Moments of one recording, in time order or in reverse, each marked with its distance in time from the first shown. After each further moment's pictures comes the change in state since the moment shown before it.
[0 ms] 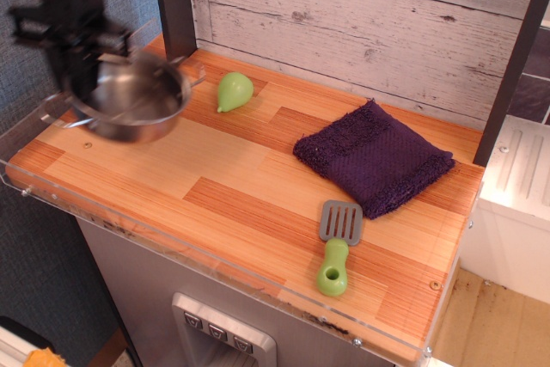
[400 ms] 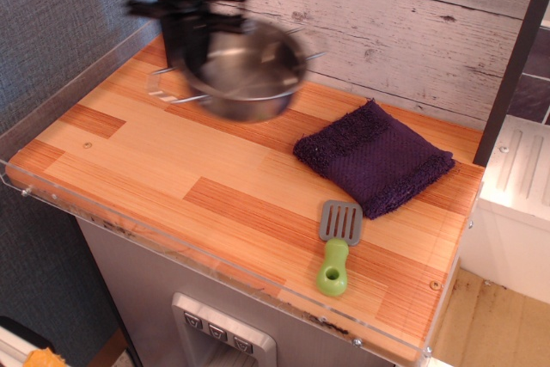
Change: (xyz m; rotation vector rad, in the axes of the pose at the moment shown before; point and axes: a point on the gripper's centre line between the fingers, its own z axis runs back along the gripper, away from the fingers) arm 0.000 -0.089 0.050 -0.122 -0.051 -0.129
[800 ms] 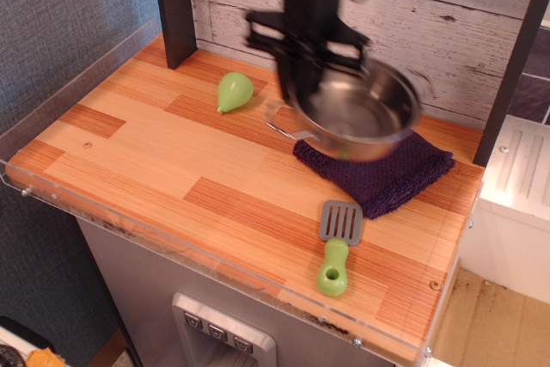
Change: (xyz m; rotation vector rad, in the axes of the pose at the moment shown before) arm 0.027 -0.097 -0.014 -0.023 -0.059 -0.153
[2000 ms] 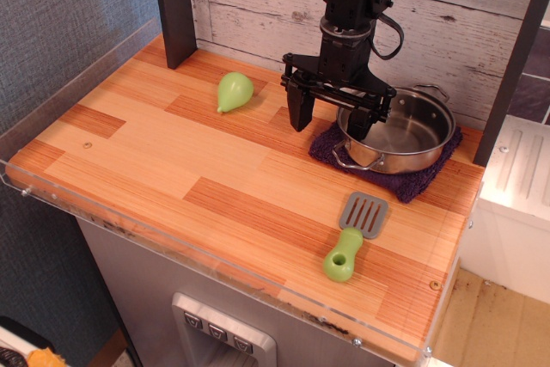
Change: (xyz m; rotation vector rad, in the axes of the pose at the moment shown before) arm 0.033 -0.023 -0.077 0.082 0.069 -0.050
